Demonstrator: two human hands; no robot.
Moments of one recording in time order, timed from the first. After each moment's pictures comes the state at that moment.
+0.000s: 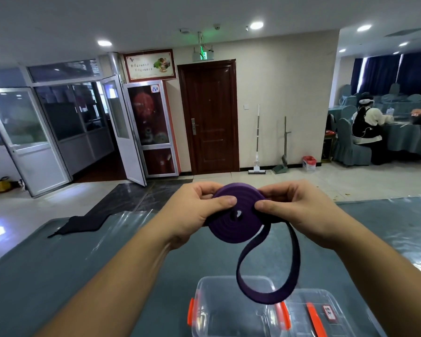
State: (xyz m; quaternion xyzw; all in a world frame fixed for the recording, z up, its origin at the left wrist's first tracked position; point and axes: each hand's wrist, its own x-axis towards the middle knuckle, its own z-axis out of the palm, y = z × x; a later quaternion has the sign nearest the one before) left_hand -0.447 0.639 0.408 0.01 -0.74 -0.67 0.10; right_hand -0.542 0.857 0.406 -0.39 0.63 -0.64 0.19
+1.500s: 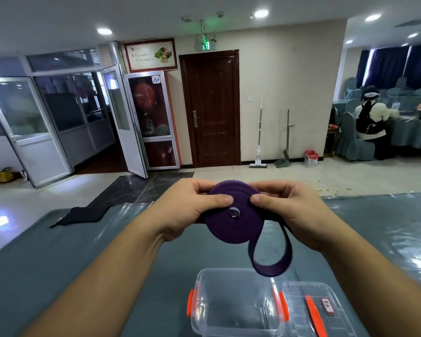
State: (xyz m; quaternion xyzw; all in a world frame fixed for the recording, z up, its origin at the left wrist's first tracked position) left_hand -0.445 0.629 0.405 0.03 -0.75 -0.66 0.06; right_hand -0.541 0.838 0.386 -0.33 0.56 -0.72 0.22
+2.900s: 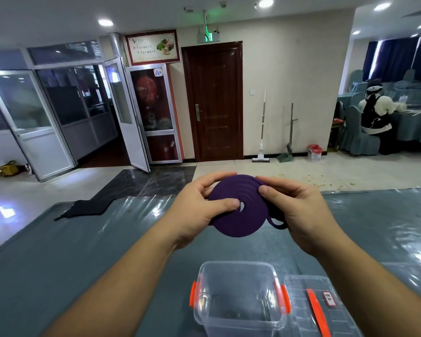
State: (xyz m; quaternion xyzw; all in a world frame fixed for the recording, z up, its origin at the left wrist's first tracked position) left_hand -0.457 0.632 0.367 -0.02 -0.71 -0.69 0.13; right_hand -0.545 0.828 0.358 -0.27 0.52 -0.80 0.13
